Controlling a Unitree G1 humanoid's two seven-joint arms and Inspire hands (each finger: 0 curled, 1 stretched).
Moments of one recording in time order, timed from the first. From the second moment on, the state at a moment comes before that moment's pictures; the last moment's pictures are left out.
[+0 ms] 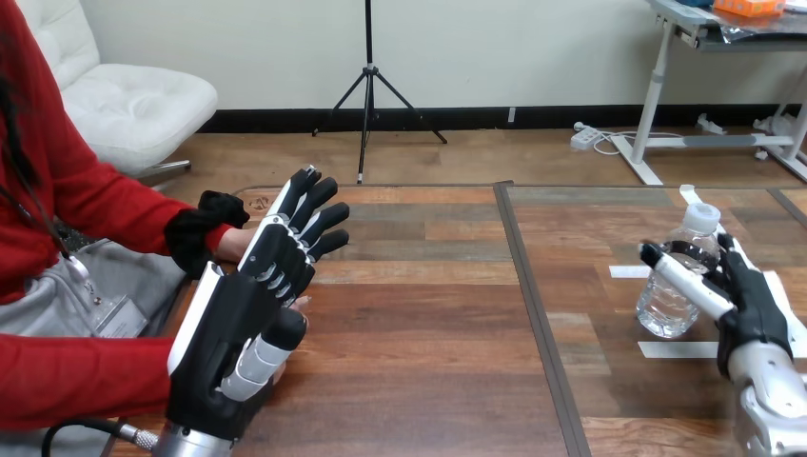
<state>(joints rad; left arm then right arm) 0.10 0.12 0.02 0.24 -0.27 -0.77 -0.49 -0.59 -0.39 -0.27 1.32 0.00 -0.36 -0.01</state>
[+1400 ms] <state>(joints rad) 0.12 0.09 -0.03 0.18 -0.23 -0.75 -0.44 -0.71 -0.36 -0.25 1.33 -0.04 -0.26 -0.10</state>
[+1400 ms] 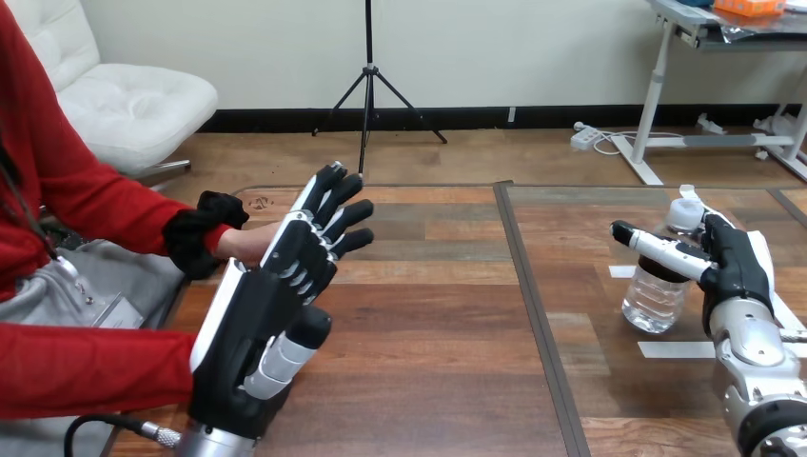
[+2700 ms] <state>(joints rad) 0.14 0.05 -0.06 0.06 -0.26 -0.67 -0.41 -0.72 -0.32 -0.35 1.34 0.09 -0.21 -0.09</state>
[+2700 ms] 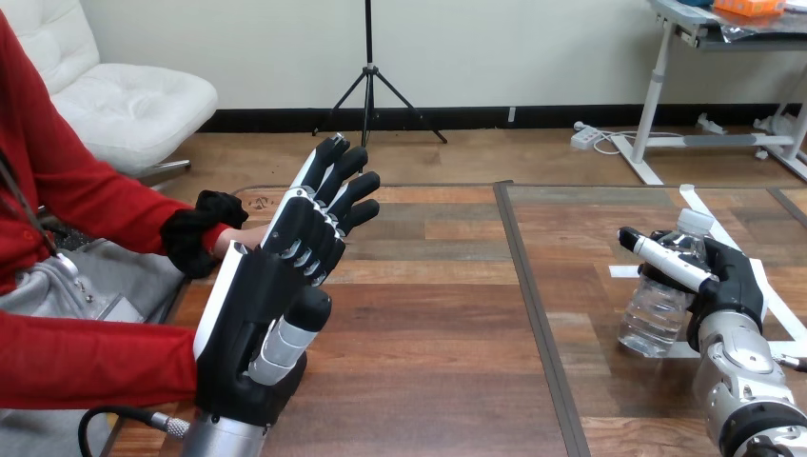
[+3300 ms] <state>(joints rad) 0.13 0.04 -0.06 0.08 -0.26 -0.69 -0.42 -0.71 -0.27 -0.40 1.33 0.18 -0.30 0.03</state>
